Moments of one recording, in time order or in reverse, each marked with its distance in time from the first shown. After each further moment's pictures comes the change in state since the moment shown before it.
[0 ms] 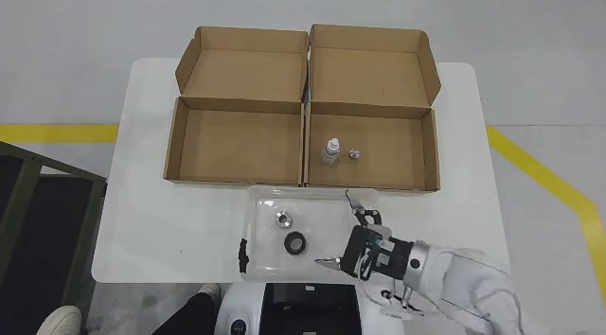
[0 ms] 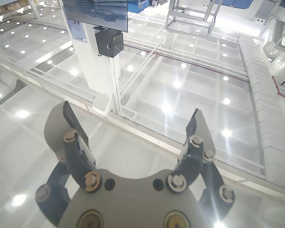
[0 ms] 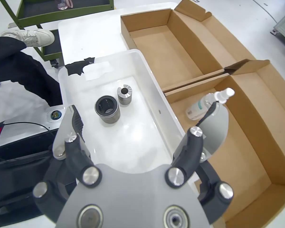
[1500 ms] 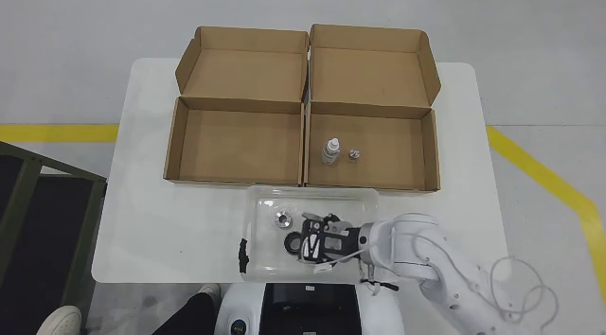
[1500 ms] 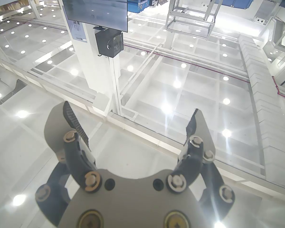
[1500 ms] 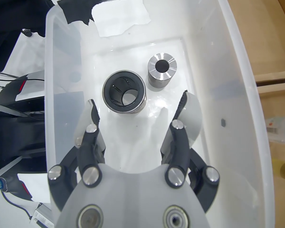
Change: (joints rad) left arm 0.000 0.000 0.000 0.000 0.000 0.000 0.000; right arm 0.358 -0.045 -0.317 0.317 0.161 -0.068 0.310
